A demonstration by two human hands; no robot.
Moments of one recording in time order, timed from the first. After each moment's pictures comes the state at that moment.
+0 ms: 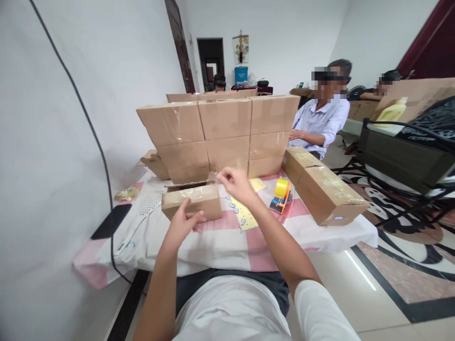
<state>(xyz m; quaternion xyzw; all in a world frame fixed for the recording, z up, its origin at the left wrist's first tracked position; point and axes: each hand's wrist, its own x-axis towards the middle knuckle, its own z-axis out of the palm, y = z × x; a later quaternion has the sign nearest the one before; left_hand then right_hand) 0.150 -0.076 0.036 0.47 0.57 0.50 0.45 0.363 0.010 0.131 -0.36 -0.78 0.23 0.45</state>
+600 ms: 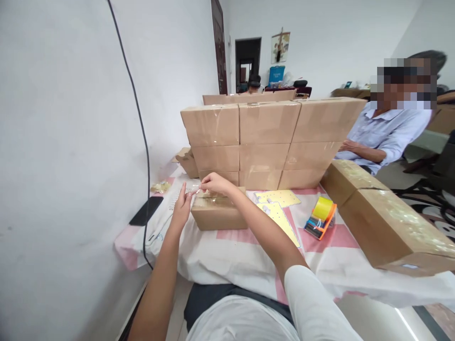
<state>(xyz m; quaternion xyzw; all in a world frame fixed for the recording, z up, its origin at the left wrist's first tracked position) 0.019 0.000 -0.003 0.51 0.62 0.57 0.18 0.187 0.105 0.108 -0.27 -0.82 0.46 0.20</state>
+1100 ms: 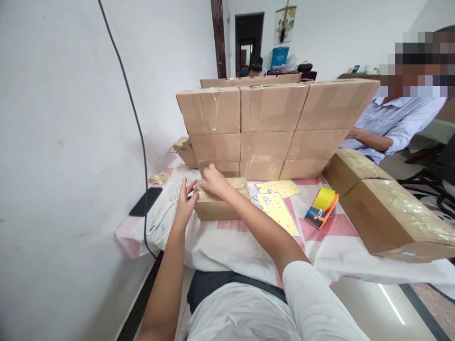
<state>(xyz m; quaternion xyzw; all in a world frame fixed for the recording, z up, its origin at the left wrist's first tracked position) 0.039 -0.007 -0.017 0.47 0.59 0.61 0.24 0.169 0.093 0.075 -0.38 -0.87 0.22 0.24</state>
